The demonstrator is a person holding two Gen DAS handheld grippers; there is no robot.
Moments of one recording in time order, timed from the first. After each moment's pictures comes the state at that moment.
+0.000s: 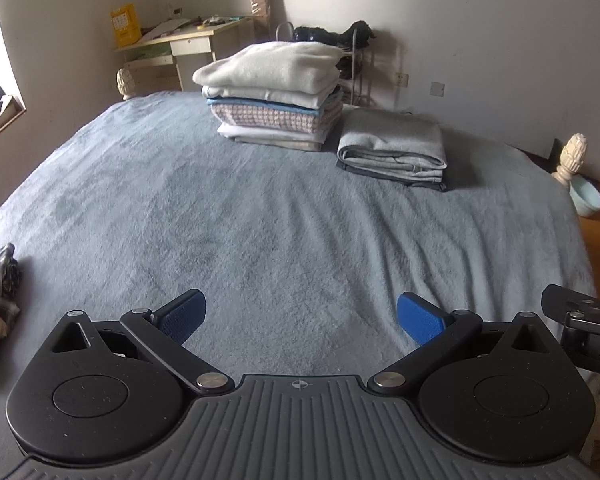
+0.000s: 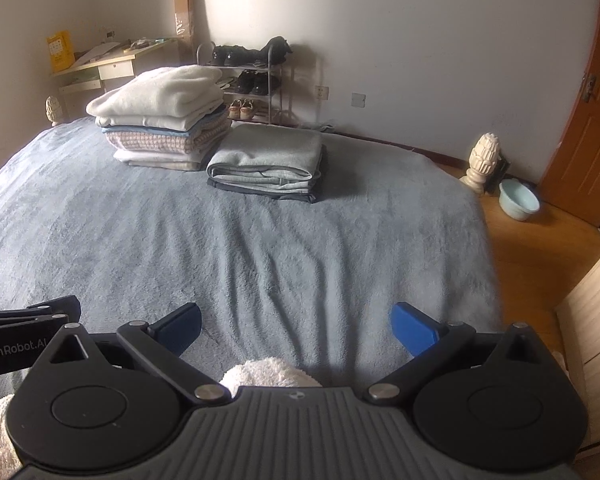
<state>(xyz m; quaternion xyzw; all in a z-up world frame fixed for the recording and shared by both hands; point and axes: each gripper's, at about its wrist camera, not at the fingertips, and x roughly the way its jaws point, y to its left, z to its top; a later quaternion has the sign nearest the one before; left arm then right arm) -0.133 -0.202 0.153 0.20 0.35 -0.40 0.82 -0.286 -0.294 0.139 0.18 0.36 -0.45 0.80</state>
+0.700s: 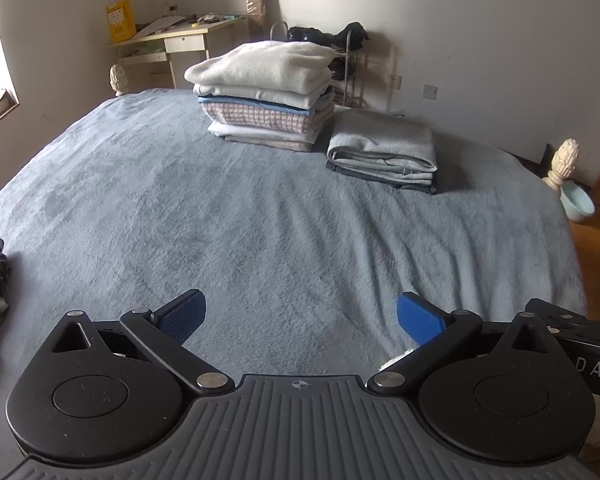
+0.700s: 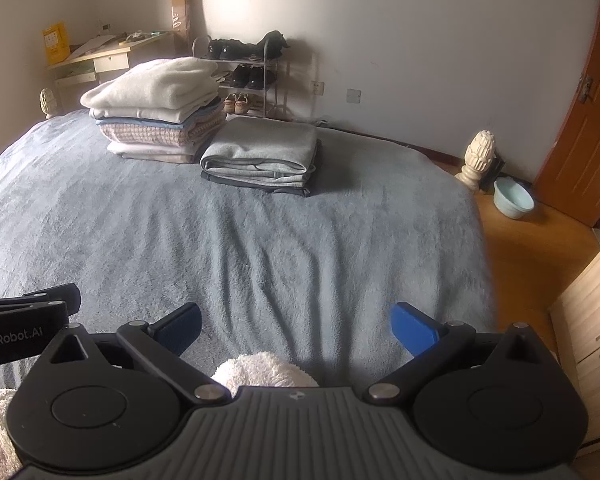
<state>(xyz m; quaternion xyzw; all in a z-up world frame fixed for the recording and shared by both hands) -0.135 -0.204 0.154 0.19 0.36 -0.41 0.82 -0.283 -0.298 0.134 0.18 0.37 -0.45 0.79</state>
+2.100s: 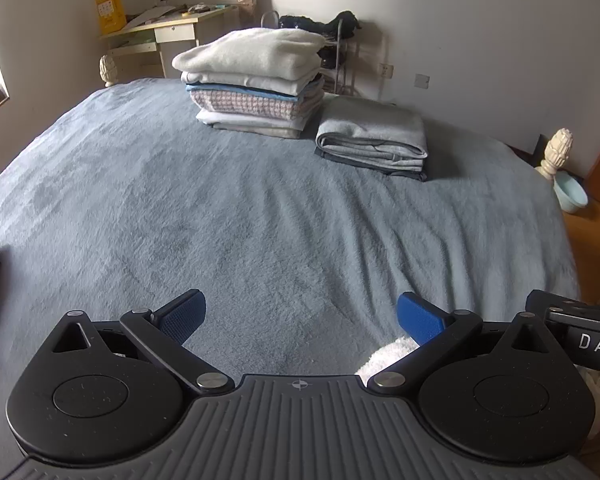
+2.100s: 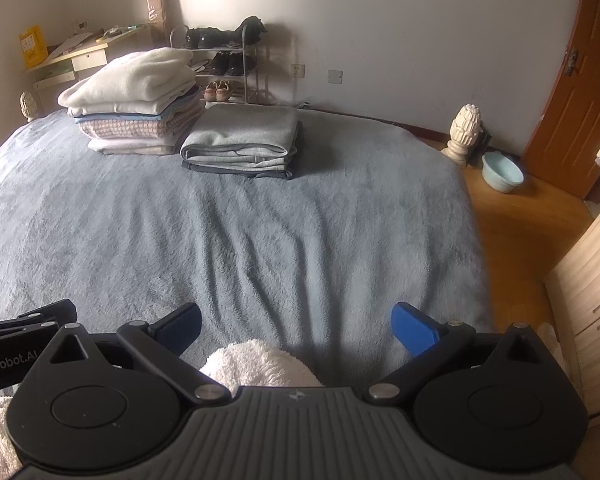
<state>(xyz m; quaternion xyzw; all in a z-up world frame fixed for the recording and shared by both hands) -0.140 -0.210 0.144 0.19 0.37 -0.42 0.81 -0.293 -0.311 0.126 0.21 0.38 -0.47 0.77</state>
